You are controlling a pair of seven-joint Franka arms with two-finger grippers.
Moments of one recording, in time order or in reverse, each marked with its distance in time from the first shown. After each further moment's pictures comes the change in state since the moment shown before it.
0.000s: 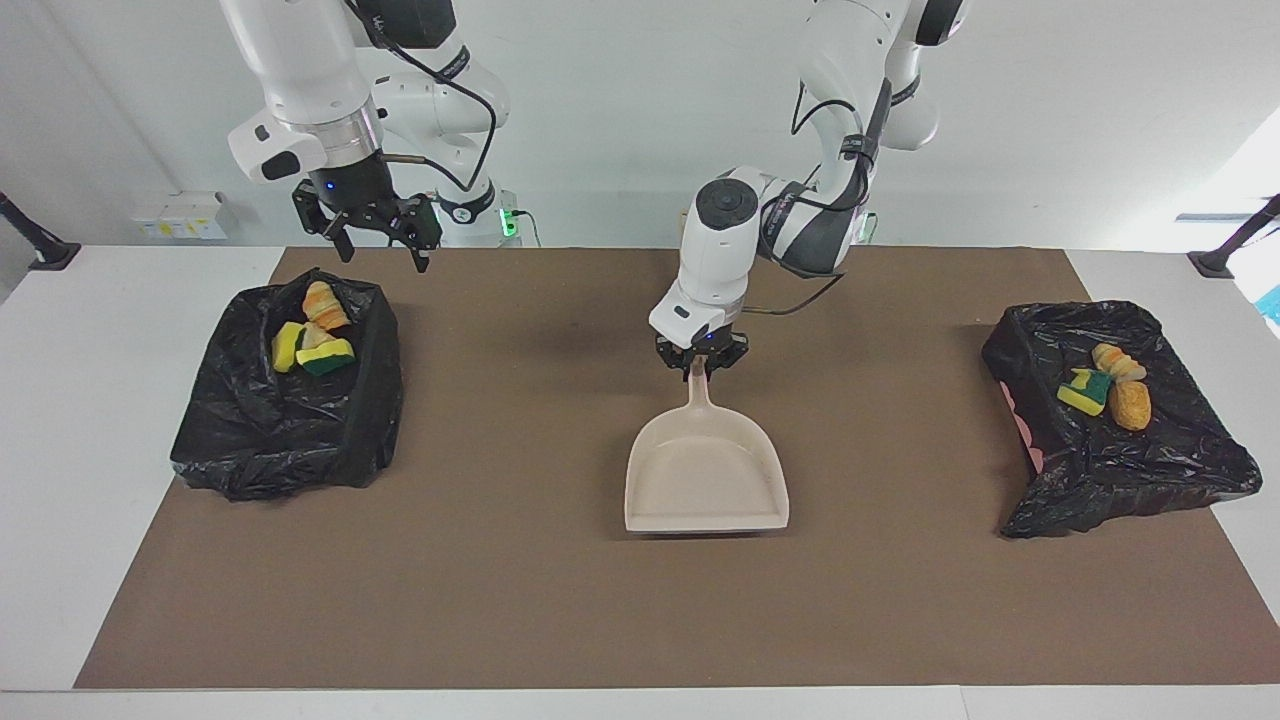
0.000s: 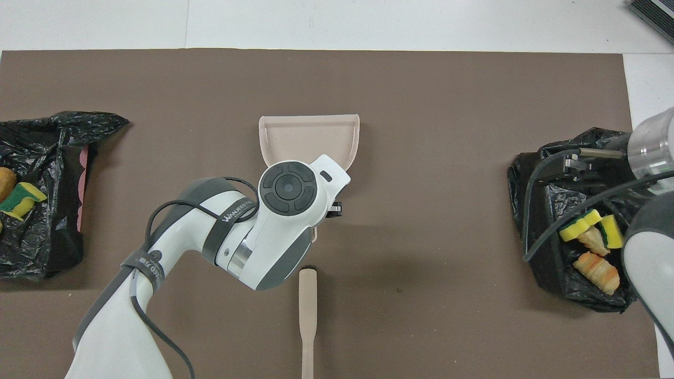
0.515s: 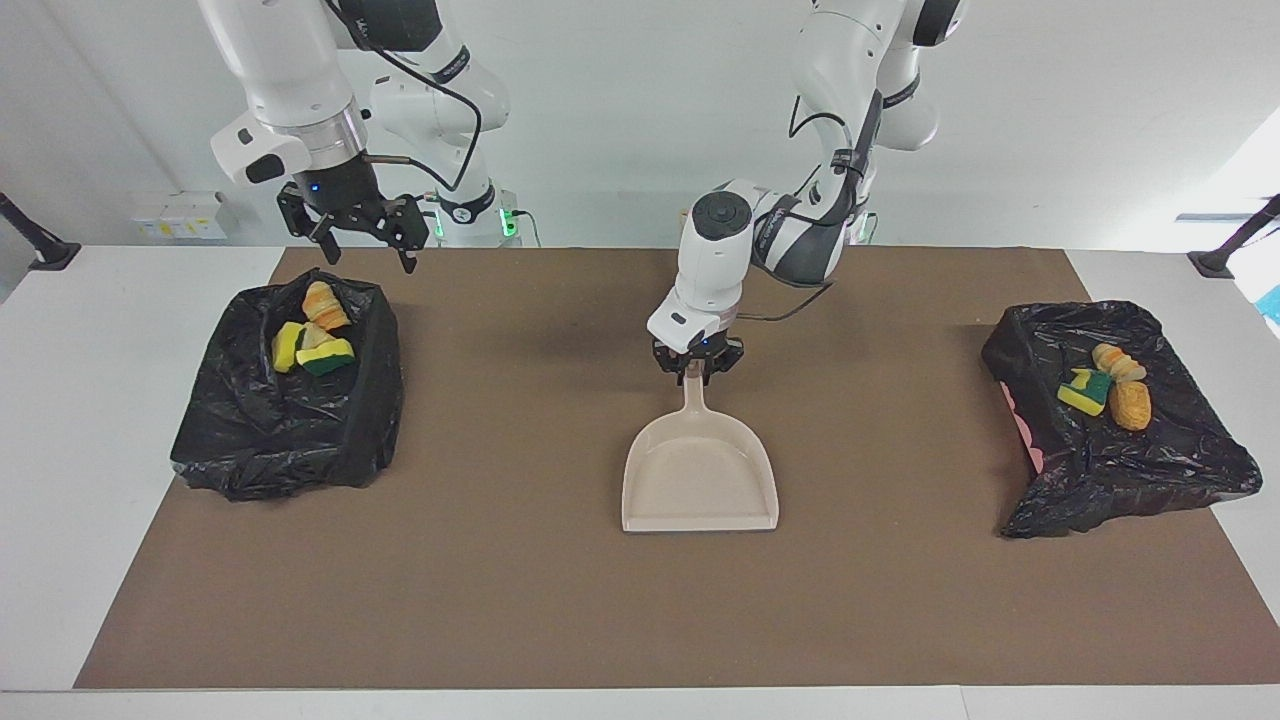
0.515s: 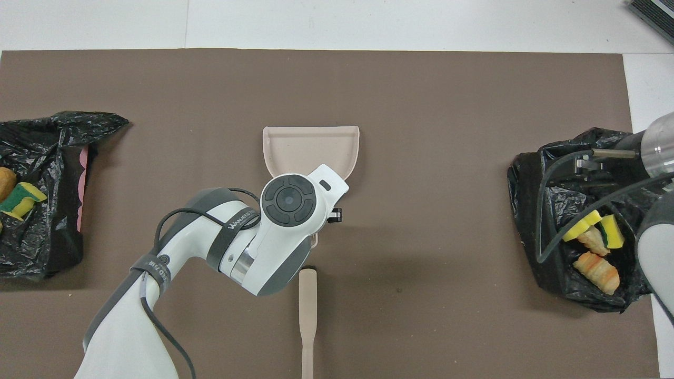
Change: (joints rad) left arm -0.006 0.000 0.010 -0.052 -0.001 0.055 -0.006; right arm 0.000 0.001 -0.025 0.000 0.000 -0.002 -0.064
